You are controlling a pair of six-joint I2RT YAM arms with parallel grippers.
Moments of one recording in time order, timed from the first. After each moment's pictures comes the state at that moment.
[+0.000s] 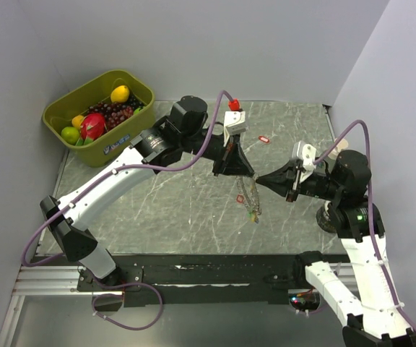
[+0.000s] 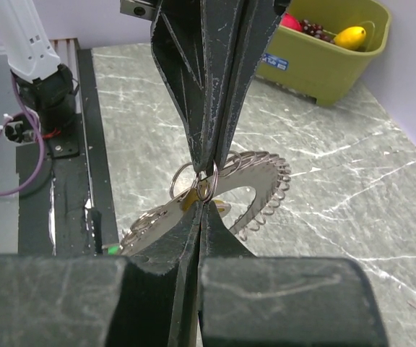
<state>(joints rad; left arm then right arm) -0.87 1.59 1.78 -0.50 0.87 -0.02 0.16 0.74 1.07 -0.53 -1.06 -0.28</state>
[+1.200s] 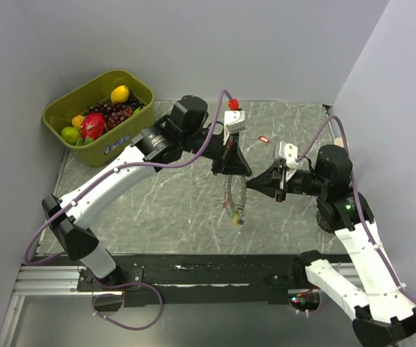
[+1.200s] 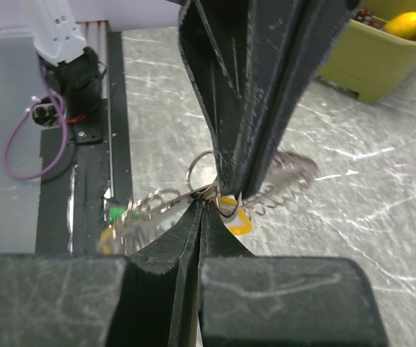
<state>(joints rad) -0.85 1.60 1.78 -0.53 0.87 -0.03 0.31 0.80 1.03 -0.50 -1.01 -0.30</state>
